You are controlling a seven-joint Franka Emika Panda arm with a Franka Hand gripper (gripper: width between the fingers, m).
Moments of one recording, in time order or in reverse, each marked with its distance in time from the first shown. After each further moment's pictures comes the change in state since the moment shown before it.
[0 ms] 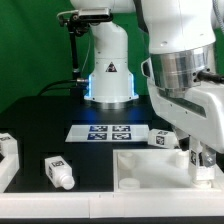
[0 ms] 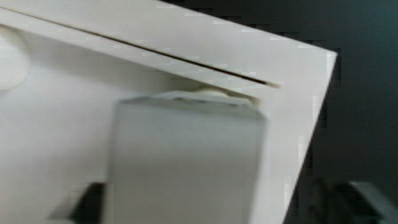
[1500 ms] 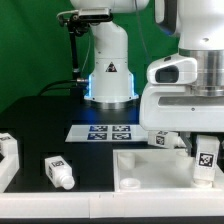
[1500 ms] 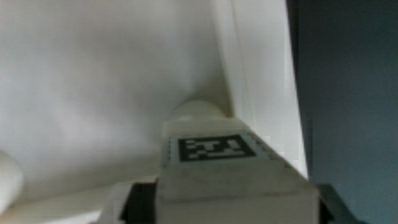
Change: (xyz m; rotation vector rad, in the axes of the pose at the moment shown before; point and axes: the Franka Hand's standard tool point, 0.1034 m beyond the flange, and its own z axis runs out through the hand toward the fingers) arm -0.018 -0.003 0.006 -0.100 0.073 -0.804
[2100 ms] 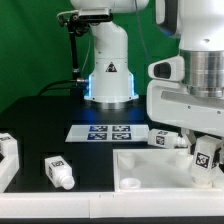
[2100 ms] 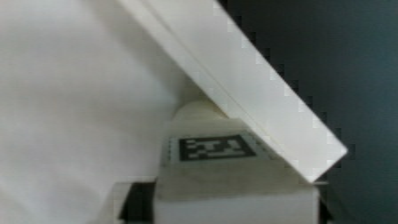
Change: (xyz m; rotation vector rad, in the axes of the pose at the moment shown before) arm 0.004 0.000 0.001 0.021 -0.002 0.641
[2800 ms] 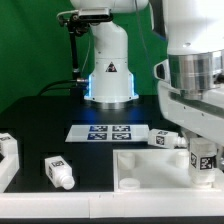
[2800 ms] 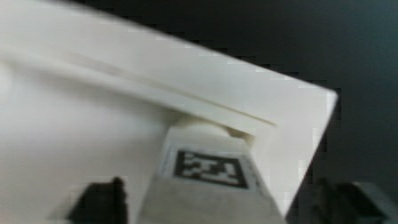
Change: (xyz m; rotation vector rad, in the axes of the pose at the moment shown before) arm 0.001 -0.001 0.001 0.038 -0.013 0.033
